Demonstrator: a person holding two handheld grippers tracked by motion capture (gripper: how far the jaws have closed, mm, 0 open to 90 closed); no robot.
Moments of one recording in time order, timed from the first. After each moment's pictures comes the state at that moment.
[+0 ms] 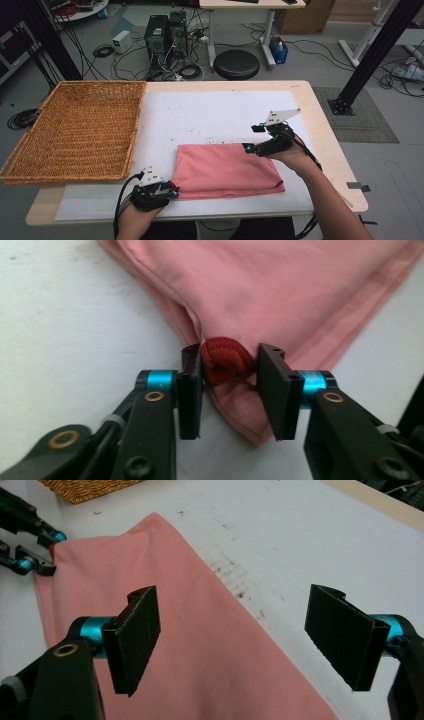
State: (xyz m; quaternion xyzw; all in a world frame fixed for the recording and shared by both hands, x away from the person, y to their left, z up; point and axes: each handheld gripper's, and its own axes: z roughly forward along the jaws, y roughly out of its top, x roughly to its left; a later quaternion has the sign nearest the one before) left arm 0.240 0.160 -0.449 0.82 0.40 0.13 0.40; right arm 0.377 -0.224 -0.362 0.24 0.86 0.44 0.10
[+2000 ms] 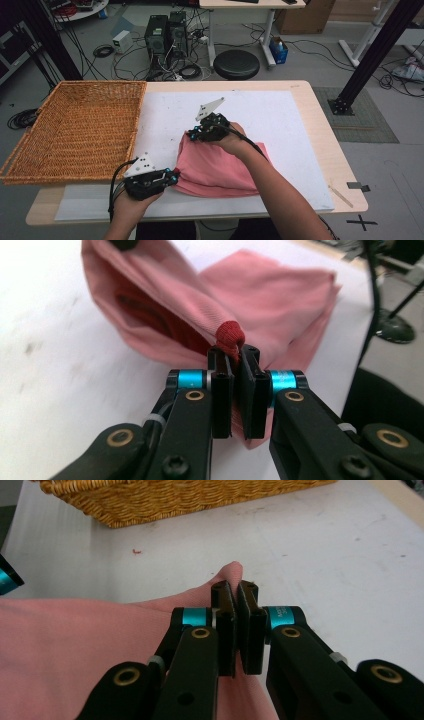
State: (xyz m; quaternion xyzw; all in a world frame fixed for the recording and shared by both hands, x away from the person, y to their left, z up) left arm 0.257 0.165 -0.392 0.80 0.30 0.10 0.51; right arm 0.414 -0.064 -0.363 0.11 0.90 0.42 0.06
